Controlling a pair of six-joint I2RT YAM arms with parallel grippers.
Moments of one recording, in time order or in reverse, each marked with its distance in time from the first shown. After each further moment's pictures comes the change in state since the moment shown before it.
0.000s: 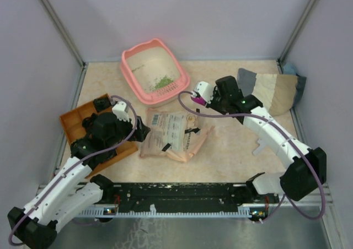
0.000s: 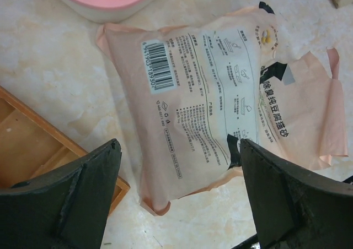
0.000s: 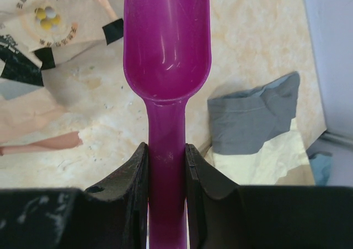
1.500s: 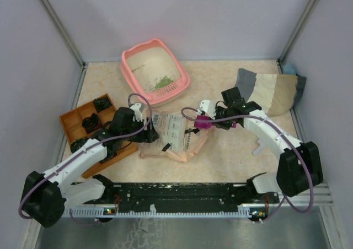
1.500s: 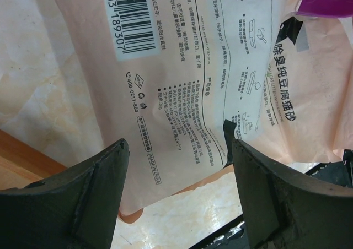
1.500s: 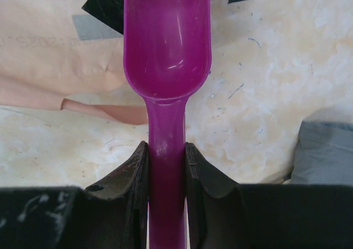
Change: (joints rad) left arm 0.000 0.341 -0.016 0.085 0.158 -0.135; right arm -0.135 0.006 -0.204 -0.051 -0.338 -0.168
